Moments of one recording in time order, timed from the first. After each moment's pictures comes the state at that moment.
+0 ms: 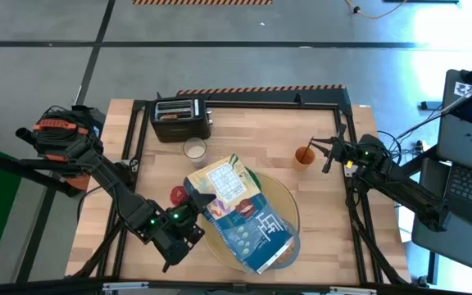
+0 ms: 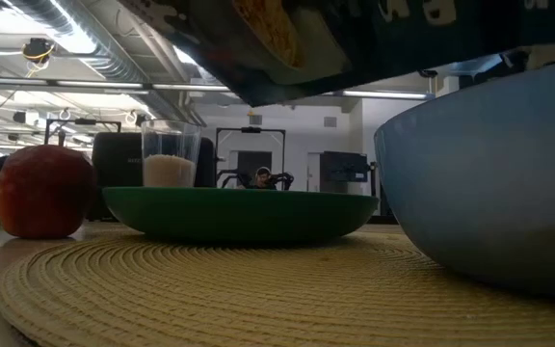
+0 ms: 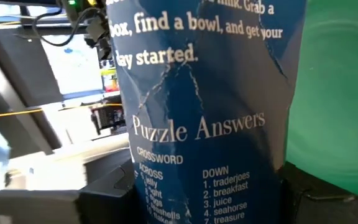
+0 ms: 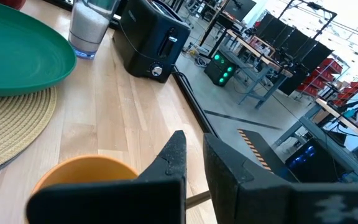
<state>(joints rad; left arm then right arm) -0.71 1.63 1.44 -0.89 -1.08 0.56 -0.62 0.06 0.15 -0.23 -0.19 -0.55</state>
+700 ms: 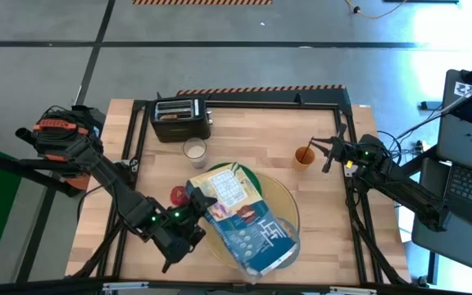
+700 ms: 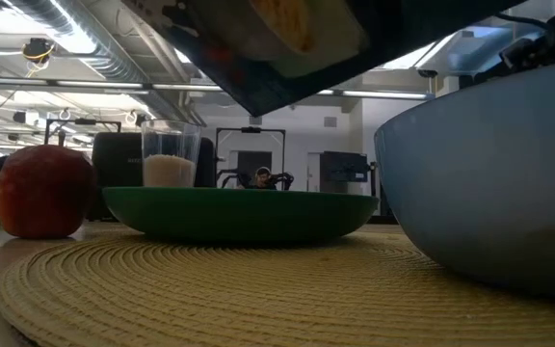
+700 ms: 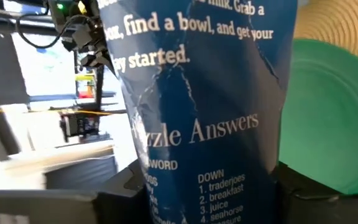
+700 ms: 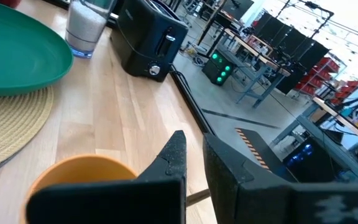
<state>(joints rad) -0.69 1.63 1.51 -0.91 -0.96 0.48 -0.62 0.06 0.15 -0.23 -0.18 -0.56</state>
